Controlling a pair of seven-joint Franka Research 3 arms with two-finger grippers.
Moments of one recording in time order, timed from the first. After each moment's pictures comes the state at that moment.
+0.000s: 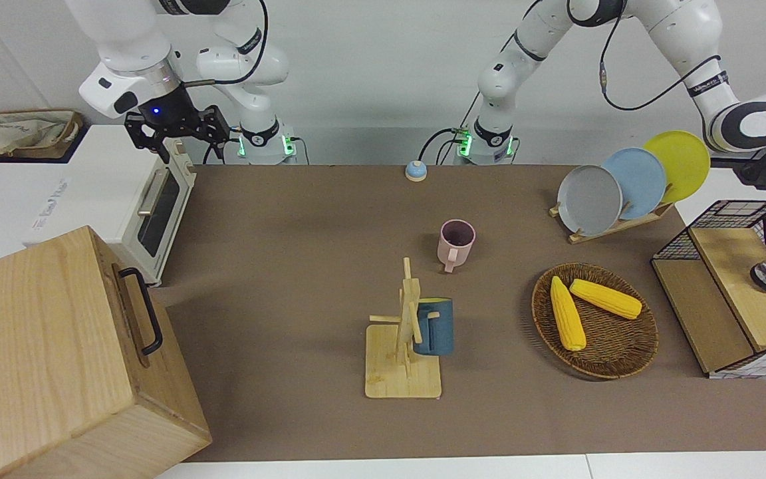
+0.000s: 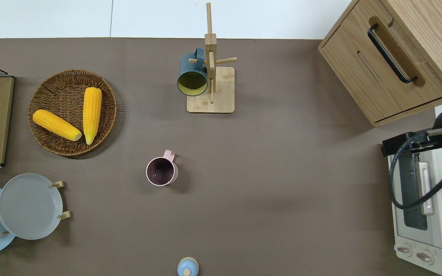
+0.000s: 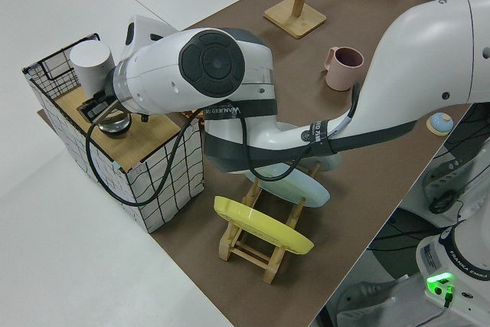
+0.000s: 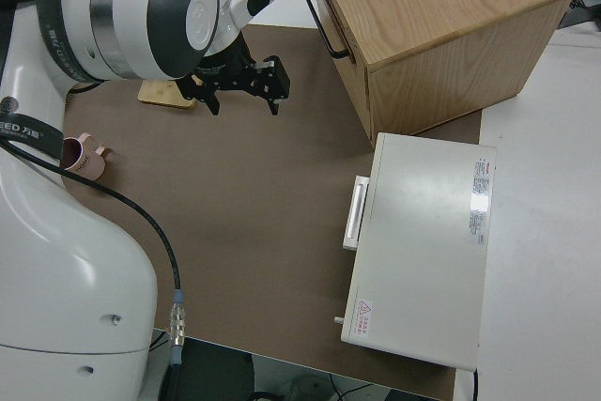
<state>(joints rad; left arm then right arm) 0.81 0.36 -0.31 -1.67 -0.63 2.68 0.97 0.05 0.03 0.00 -1.46 0.00 1.40 -0.04</state>
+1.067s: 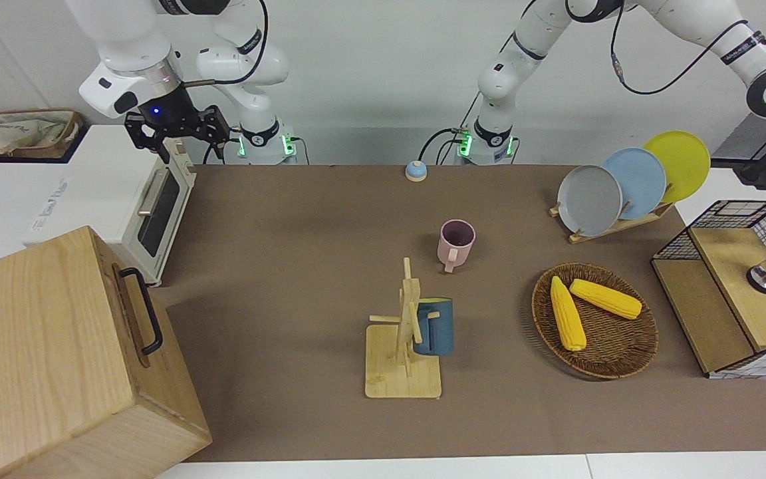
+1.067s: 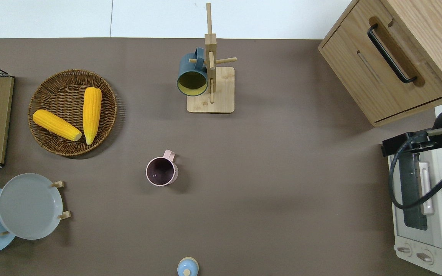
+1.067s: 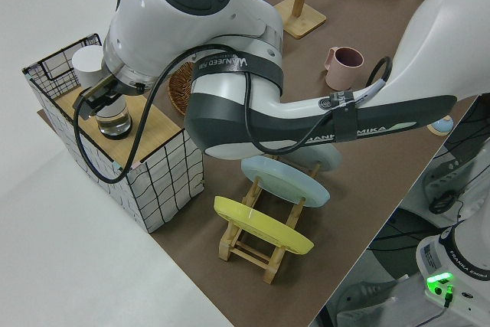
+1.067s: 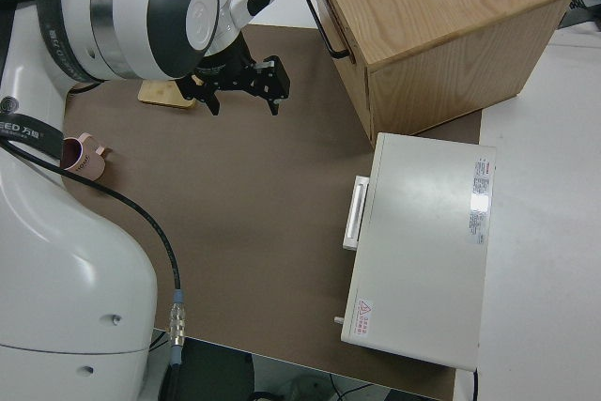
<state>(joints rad) 0.82 0.31 -0.27 -1.54 -0.29 2.33 0.69 0.05 0.03 0.00 -1.46 0.00 1.40 -0.04</state>
